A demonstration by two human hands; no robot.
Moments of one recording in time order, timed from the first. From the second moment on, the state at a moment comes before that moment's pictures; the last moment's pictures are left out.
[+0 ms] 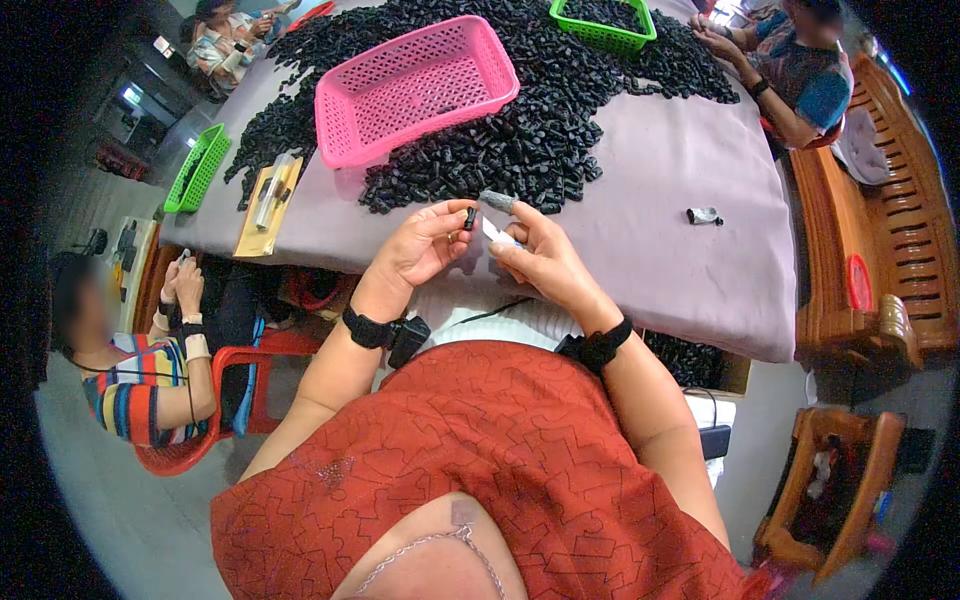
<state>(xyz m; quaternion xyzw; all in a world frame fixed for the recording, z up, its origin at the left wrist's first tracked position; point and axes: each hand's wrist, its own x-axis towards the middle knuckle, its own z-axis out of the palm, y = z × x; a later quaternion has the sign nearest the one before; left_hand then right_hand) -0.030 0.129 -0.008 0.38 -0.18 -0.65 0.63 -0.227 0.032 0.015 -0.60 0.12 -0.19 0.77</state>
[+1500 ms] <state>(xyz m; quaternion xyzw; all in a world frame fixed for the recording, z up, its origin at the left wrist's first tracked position) -0.045 0.130 -0.011 0.28 -0.21 -0.69 0.63 -0.229 0.026 0.015 -0.61 0.12 -0.14 0.77</state>
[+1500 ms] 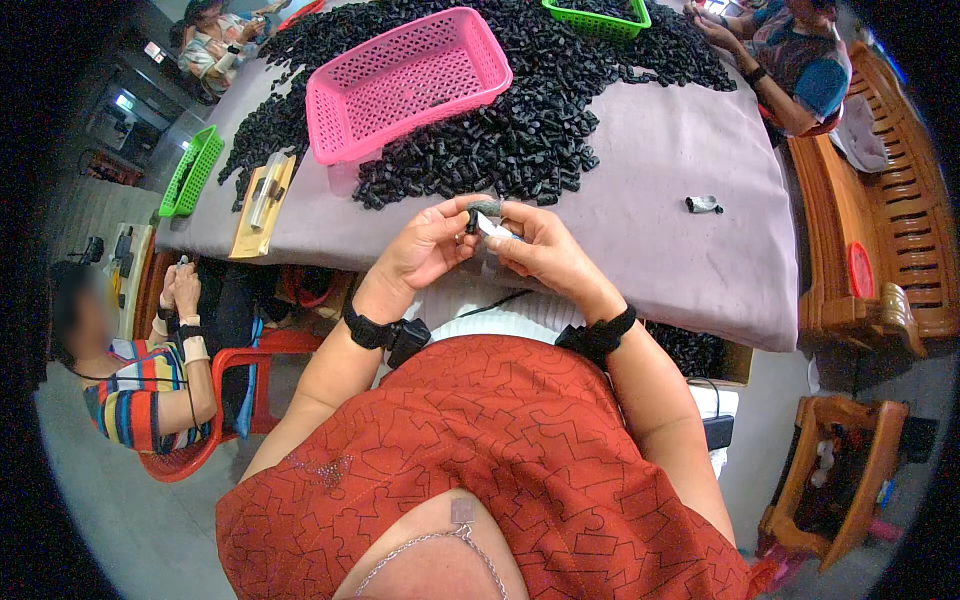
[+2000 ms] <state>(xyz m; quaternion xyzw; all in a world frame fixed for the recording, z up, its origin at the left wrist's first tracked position) -0.033 0.132 -0.013 0.33 -0.18 -0.63 0.67 -0.228 0.028 0.016 -0.56 0.12 -0.17 0.80</state>
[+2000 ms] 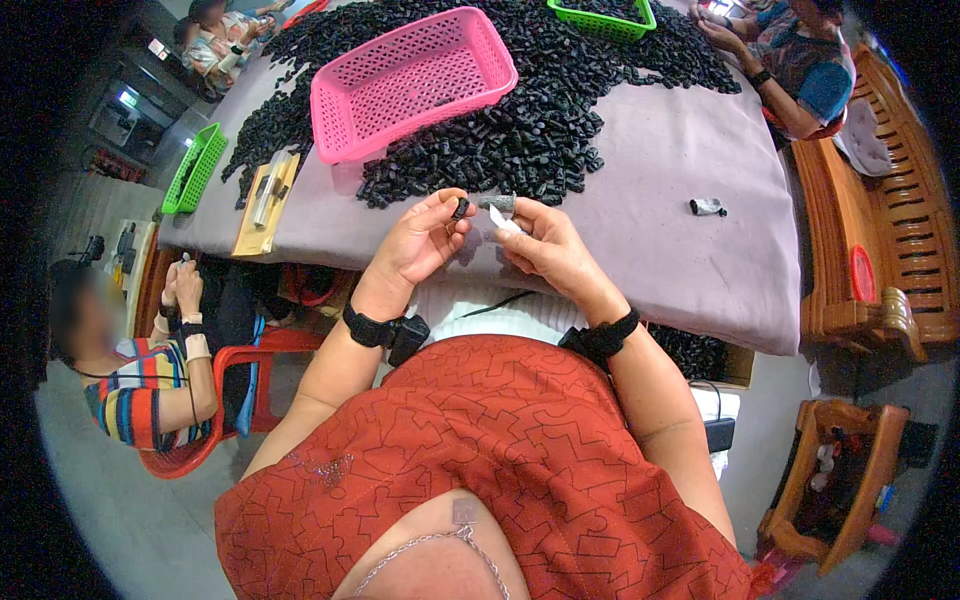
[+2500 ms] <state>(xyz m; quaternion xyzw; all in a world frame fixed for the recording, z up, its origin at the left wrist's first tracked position) -0.034 0.132 -0.013 0.31 -0.19 -0.65 0.67 -0.229 0.030 0.021 -0.59 0.13 -0.17 0.78</state>
